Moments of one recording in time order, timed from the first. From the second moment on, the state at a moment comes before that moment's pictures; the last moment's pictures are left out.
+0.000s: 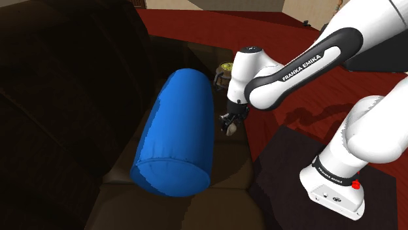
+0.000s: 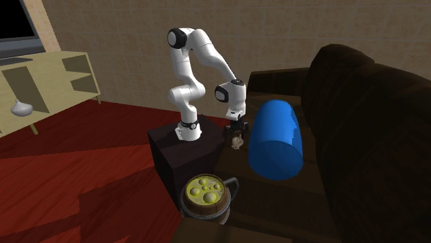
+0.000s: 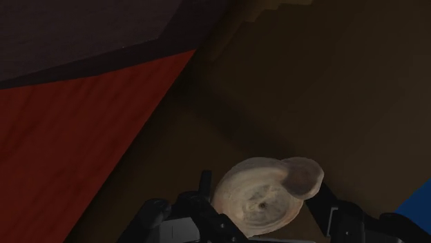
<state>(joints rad) 0.02 -0.27 0.28 -2.74 0.15 2.51 0.47</state>
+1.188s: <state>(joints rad) -0.03 -0.12 0.35 -2.62 0.00 2.47 0.66</state>
